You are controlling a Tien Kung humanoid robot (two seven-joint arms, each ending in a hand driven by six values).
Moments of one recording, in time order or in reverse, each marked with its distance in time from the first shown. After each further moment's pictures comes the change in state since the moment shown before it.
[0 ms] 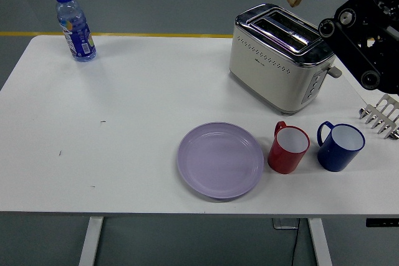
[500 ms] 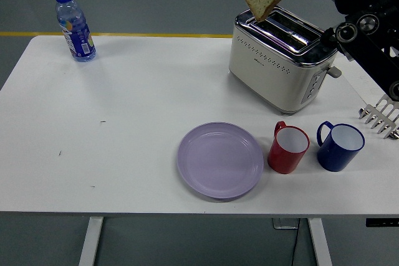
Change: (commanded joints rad) left arm 0.003 -0.006 -0.006 0.000 -0.002 0.000 0.002; right arm -0.085 -0.068 -0.016 0.233 0.437 -0.033 0.017
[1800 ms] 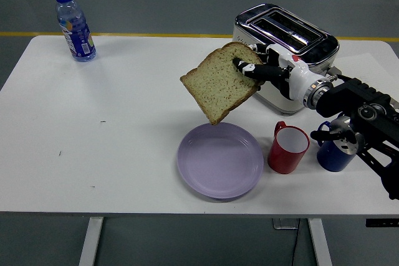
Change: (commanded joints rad) left arm 0.000 -0.008 -0.014 0.000 0.007 0.001 -0.002; right arm -0.353 -0.136 -0.171 0.356 0.602 -0.054 0.126
